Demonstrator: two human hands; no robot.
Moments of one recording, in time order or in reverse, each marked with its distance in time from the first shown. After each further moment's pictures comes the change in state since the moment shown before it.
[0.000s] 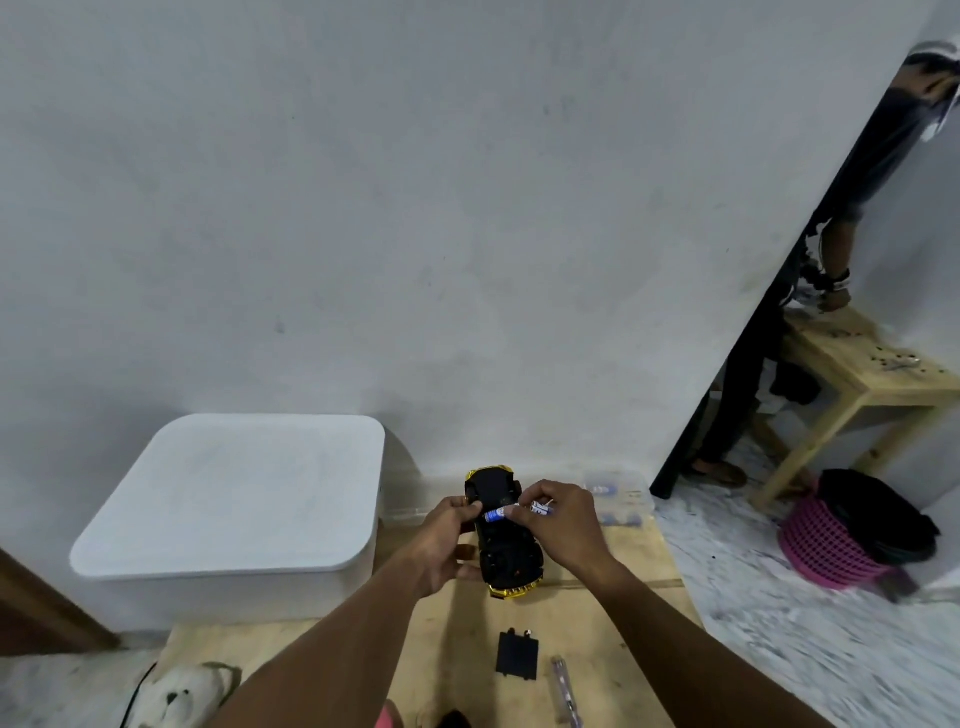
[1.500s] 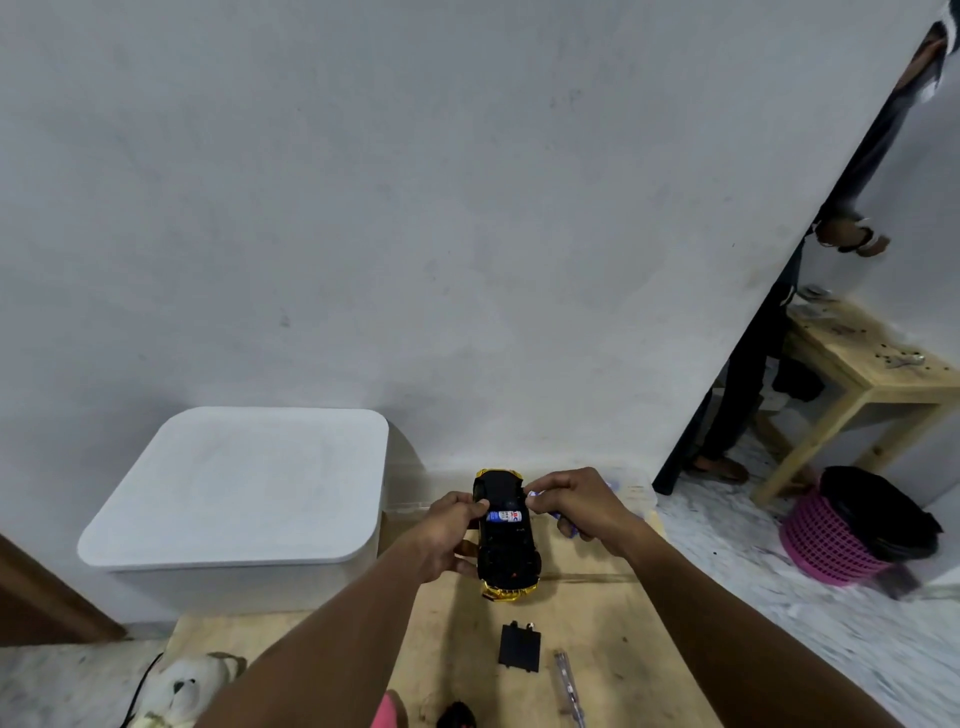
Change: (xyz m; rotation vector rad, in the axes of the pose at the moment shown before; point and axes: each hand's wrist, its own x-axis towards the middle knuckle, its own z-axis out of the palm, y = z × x) left_hand 0.005 0.004 -0.002 0.201 0.045 -0.019; right_hand 0.010 -0.018 -0.040 0.136 -0.326 0.262
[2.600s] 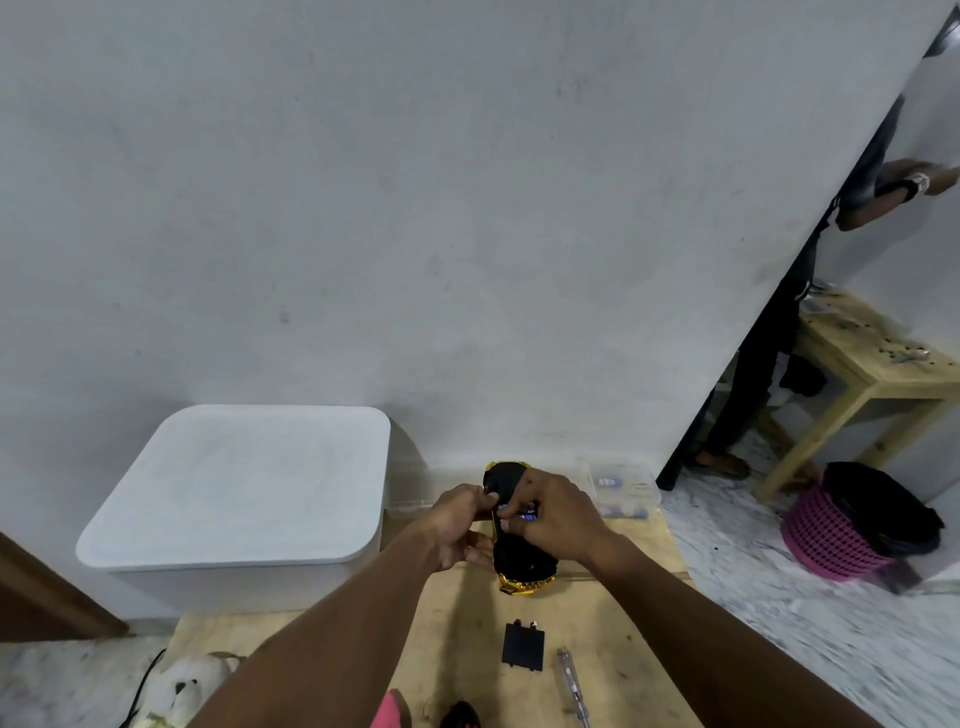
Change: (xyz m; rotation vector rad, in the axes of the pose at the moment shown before) left_hand 0.004 0.009 0.003 -0.050 -0.134 -0.012; right_hand 0.013 0.007 0.038 -0.626 0.042 -0.343
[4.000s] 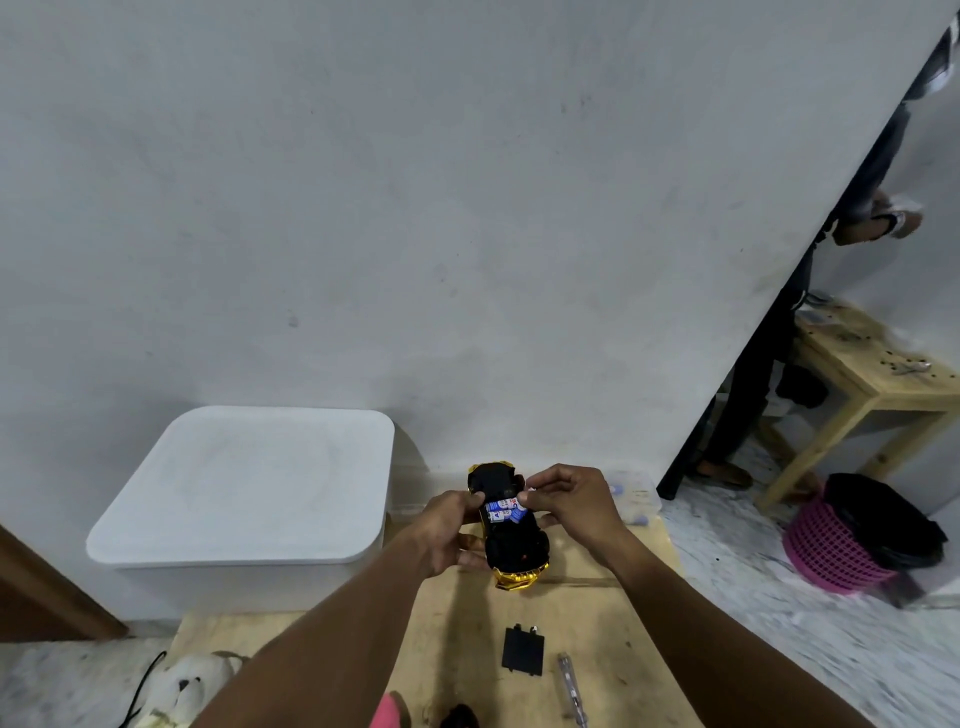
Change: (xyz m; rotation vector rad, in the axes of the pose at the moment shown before) left_hand -0.004 -0.003 -0.011 -0.100 0.074 0.008; right_hand -0.006 0.005 -0.015 0.779 0.190 0.240
